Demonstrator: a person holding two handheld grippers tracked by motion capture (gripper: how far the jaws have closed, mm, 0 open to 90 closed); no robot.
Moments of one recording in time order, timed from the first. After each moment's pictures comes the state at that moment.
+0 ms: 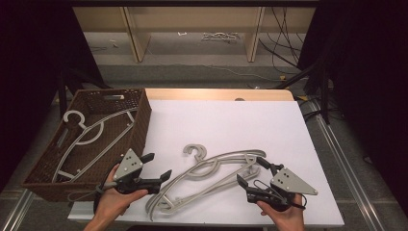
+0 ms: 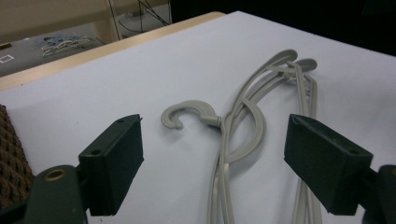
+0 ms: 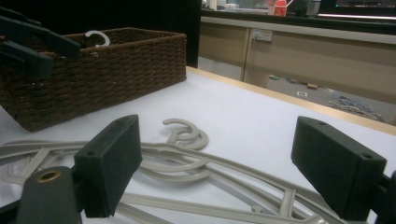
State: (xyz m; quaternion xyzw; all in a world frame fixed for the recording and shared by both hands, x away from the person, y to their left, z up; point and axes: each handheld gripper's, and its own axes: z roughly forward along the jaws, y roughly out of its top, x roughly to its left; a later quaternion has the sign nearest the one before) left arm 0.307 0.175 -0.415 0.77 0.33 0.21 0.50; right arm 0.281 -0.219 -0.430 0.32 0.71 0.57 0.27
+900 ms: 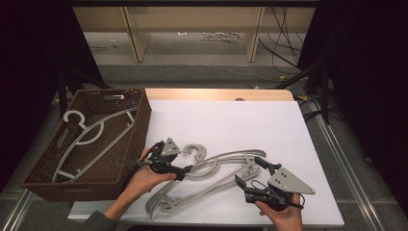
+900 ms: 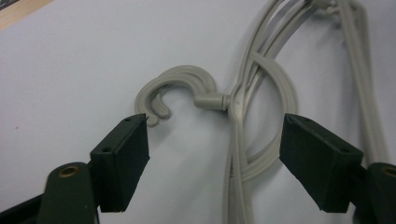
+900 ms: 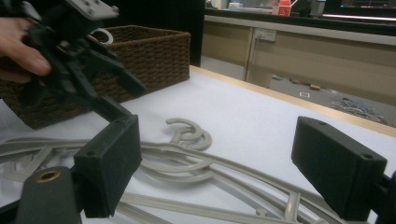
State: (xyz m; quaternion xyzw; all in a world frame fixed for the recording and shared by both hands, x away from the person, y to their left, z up) left arm 0.378 0.108 -0.441 0.87 0.29 0.17 0.35; right arm 0.282 -0.214 -0.430 0.31 0.71 0.57 0.27
